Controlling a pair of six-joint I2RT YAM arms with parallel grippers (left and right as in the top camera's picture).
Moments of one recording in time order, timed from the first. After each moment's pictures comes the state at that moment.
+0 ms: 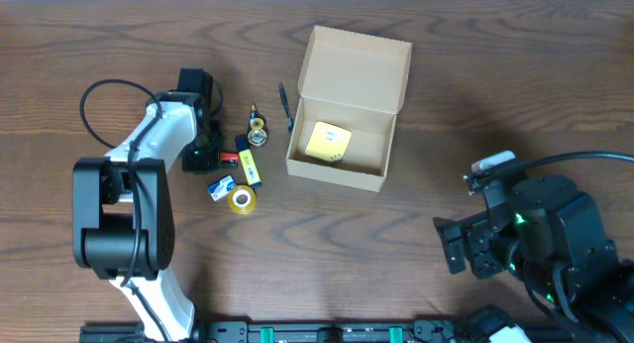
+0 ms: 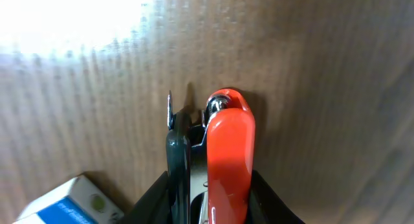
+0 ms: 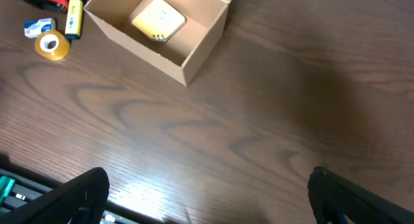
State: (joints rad) left arm -0.06 1.95 1.24 -0.81 -0.03 -1.63; right arm 0.52 0.88 1.39 -1.43 0.12 0.14
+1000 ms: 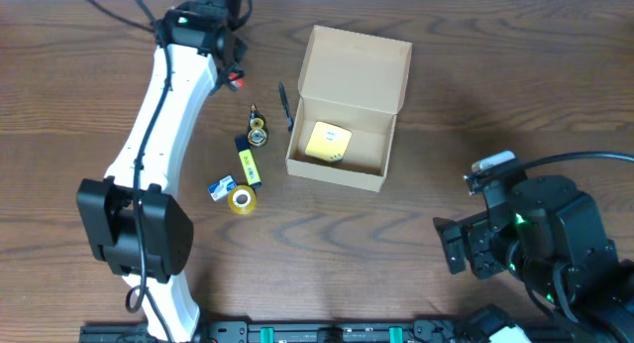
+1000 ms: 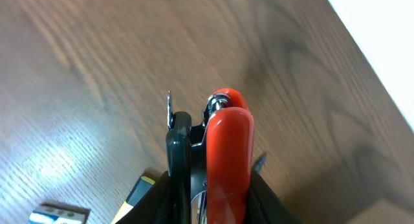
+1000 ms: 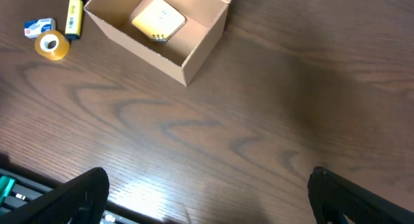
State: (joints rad) left arm -0.23 1.96 1.89 -1.07 -0.28 -1.05; right arm 0.52 0.88 1.39 -1.43 0.12 0.14
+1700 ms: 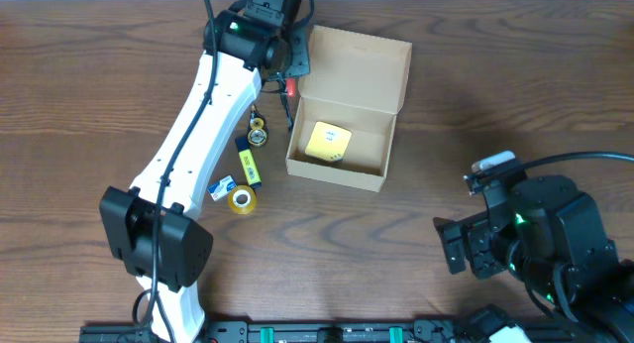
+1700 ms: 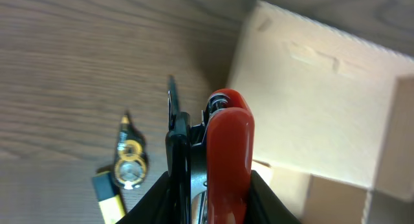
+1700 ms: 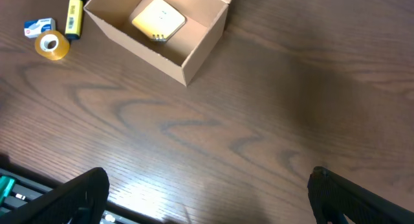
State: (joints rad) left arm -0.41 1.96 1.99 -1.07 -0.03 -0.45; right arm 0.52 0.88 1.39 -1.43 0.12 0.14
